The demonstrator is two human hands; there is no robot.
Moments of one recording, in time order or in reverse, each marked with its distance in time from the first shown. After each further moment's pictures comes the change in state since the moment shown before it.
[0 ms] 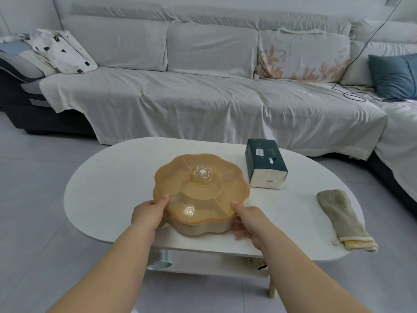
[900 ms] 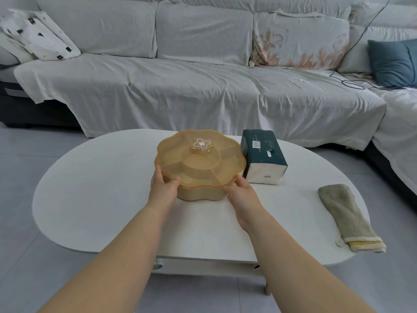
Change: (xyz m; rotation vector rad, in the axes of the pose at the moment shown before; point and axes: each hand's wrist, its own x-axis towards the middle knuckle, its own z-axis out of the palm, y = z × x) left_hand 0.037 0.012 0.057 -0.037 -0.216 0.259; right_hand 0.045 -0.015 0.005 0.249 -0.056 -0.301
